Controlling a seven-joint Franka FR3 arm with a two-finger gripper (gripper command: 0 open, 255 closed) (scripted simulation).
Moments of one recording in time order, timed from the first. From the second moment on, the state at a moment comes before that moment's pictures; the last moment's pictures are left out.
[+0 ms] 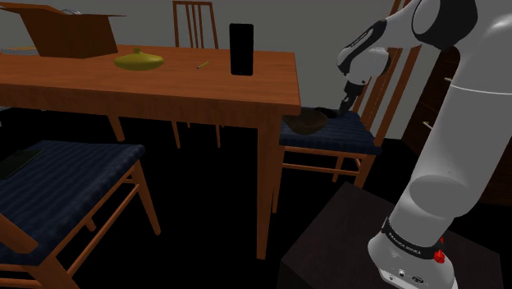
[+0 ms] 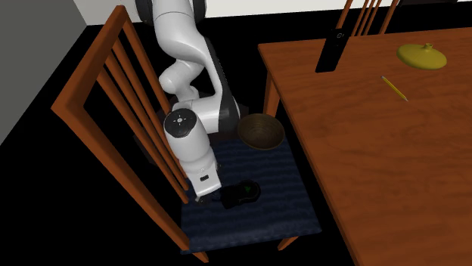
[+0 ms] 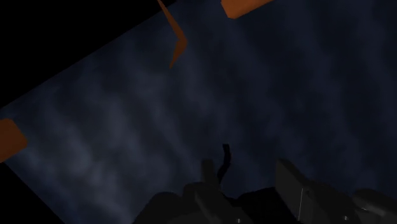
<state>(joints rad) -0.08 0.09 -0.79 -2.11 0.21 2.24 -1.04</state>
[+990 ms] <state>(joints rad) -0.07 0.04 -0.80 -2.06 0.15 2.16 -1.00</state>
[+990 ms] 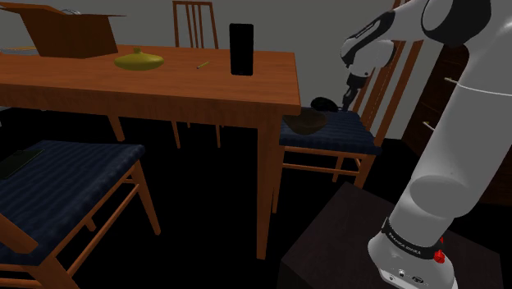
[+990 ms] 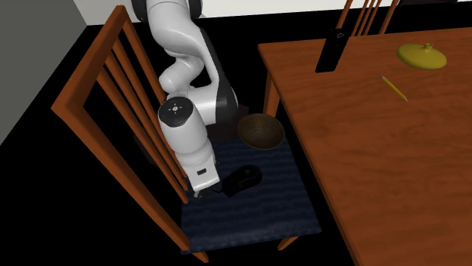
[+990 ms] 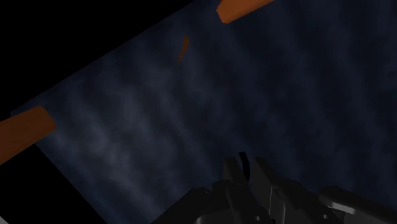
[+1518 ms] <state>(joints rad) -0.06 -0.01 -0.79 -1.99 0.10 2.07 -0.96</state>
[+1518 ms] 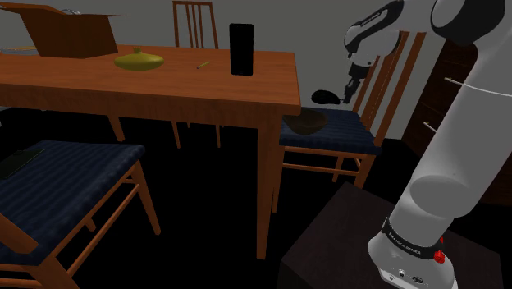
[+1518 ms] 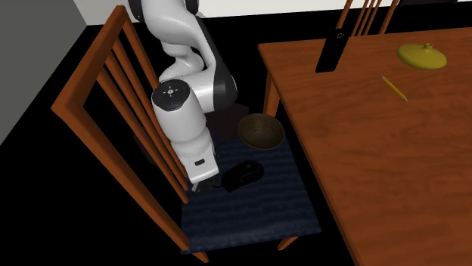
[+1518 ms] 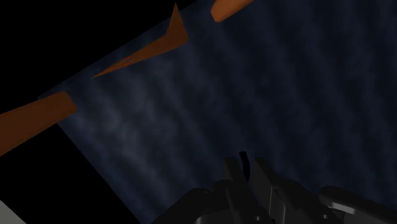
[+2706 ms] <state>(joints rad) -0.03 -0.21 -0.70 -1.98 -0.05 1.91 -0.76</state>
